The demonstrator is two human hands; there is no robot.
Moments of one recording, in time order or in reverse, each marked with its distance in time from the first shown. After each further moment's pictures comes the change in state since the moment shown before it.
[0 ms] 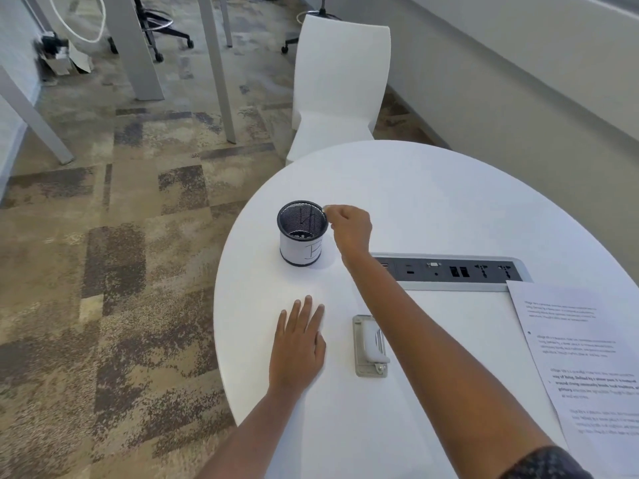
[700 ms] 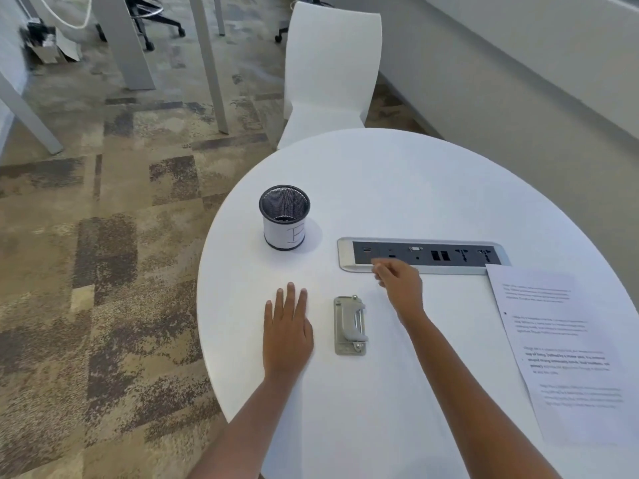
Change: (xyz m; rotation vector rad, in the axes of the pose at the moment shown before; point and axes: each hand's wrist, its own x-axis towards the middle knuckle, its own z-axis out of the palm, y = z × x) left_hand -0.008 0.025 0.005 0.026 0.024 -0.121; right_hand -0.041 0.098 -0.124 -0.194 0.005 0.052
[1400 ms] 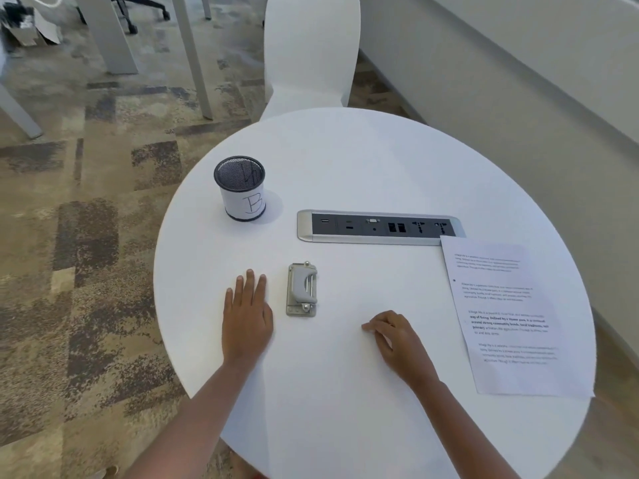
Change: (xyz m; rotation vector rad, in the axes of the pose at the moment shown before) left_hand -0.036 0.022 0.009 0.014 0.056 -0.066; right_hand -0.088 0.123 -0.105 -0.556 -0.244 -0.456
